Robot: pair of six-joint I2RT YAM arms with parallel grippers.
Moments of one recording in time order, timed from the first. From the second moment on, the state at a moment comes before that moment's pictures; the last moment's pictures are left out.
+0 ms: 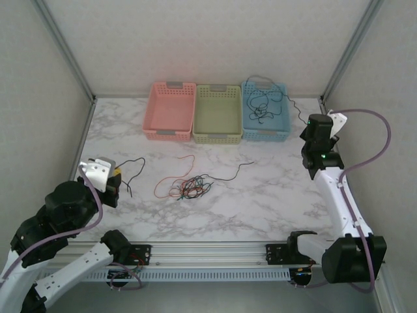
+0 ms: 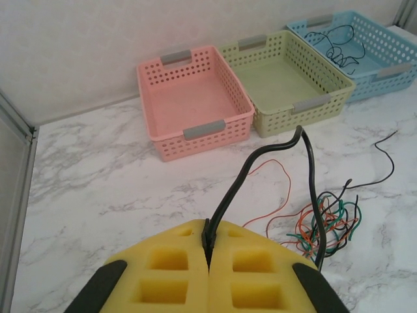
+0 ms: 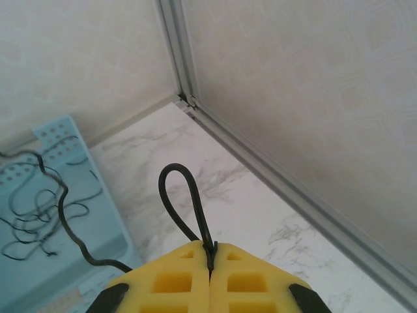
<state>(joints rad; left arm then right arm) -0.76 0.43 1.05 -1.00 -0.42 -0.06 0.07 1.17 1.00 -0.37 0.57 0.40</state>
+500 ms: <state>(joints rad) -0.76 0.43 1.04 -1.00 -0.41 -0.06 0.16 1.37 1.14 -0.40 0.63 0.28</state>
